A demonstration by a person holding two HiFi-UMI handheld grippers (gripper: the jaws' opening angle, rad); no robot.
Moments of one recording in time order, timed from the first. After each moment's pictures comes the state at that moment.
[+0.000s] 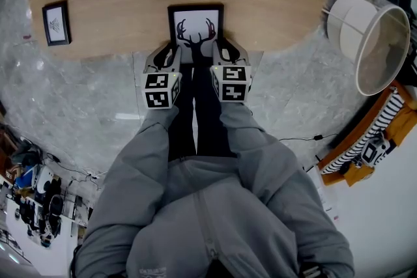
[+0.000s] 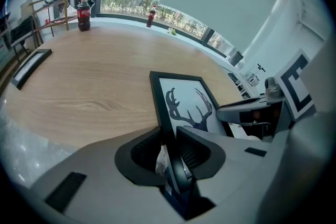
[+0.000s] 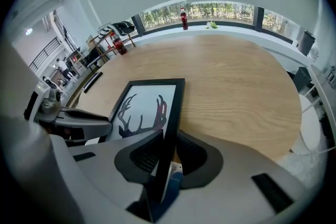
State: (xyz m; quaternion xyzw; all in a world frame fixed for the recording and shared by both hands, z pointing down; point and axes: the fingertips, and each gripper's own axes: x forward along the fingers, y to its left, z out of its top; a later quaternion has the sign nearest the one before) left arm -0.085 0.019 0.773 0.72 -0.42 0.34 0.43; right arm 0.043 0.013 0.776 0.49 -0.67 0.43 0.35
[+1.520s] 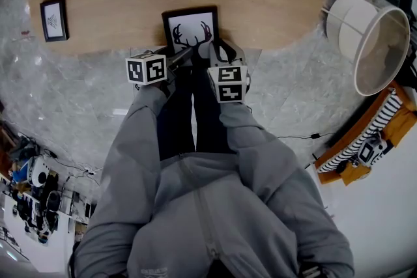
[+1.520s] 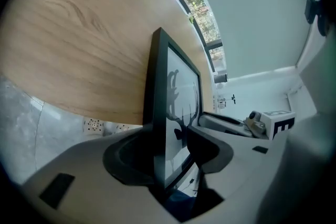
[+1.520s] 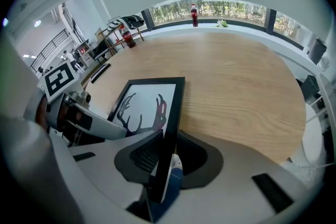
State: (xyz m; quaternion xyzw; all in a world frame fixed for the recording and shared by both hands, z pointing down) left arm -0.050 0.047 0.799 0.65 -0.26 0.22 0.67; right arm 0.037 0.027 0.778 0.45 -0.69 0.42 0.38
